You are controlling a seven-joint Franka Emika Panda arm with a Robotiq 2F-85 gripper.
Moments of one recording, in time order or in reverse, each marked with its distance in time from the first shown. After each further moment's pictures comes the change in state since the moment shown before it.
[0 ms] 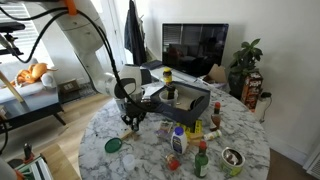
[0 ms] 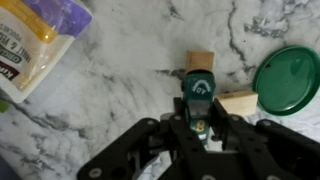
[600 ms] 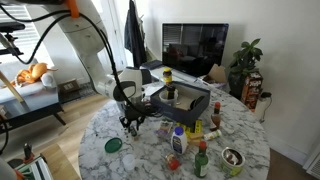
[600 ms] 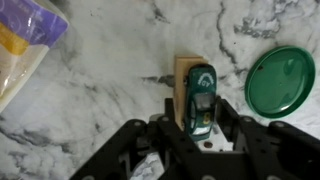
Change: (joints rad) arm -0.013 0.022 0.009 -0.009 0.068 0.000 -0.039
